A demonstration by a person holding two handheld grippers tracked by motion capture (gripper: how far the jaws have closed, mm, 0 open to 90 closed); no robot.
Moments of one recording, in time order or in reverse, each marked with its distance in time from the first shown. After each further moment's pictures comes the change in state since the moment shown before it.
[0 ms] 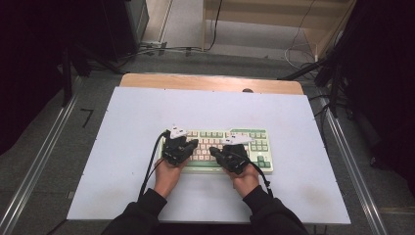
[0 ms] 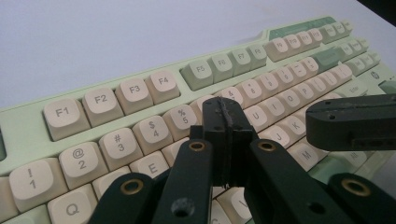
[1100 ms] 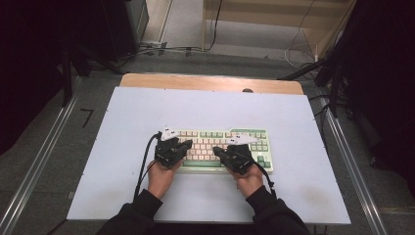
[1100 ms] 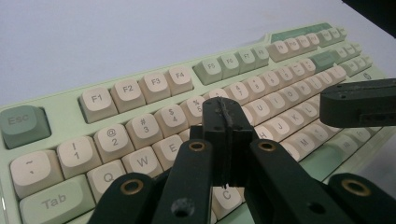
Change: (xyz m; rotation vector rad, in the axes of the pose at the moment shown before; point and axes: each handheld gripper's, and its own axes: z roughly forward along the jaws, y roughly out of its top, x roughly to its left) left arm 0.008 -0.004 -0.019 -0.020 0.003 -0.013; right arm -0.006 -0.002 -0.010 -0.007 -0.008 0.010
